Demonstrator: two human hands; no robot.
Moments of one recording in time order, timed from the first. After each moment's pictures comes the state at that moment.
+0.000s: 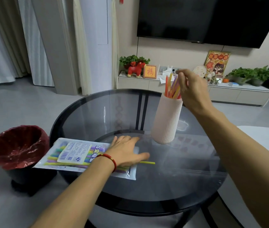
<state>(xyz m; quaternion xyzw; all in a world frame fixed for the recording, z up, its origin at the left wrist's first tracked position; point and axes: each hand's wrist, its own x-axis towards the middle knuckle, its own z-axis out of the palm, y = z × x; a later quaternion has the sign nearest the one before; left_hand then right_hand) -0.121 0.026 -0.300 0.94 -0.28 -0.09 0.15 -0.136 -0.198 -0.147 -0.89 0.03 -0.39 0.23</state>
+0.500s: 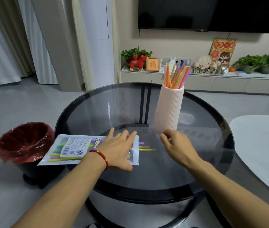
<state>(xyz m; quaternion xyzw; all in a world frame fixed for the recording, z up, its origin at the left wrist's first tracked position) -0.136 0.059 -0.299 0.92 -0.38 -0.05 -0.03 -0.203 -0.169 -0.304 -0.96 0.08 -0.13 0.24</state>
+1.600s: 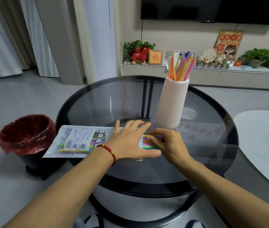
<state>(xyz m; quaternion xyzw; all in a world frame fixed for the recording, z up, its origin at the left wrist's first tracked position) -0.150 0.034 -0.295 0.93 -0.36 -0.02 0.12 -0.200 -0.149 -0.329 -0.90 -0.04 -0.17 0.40</state>
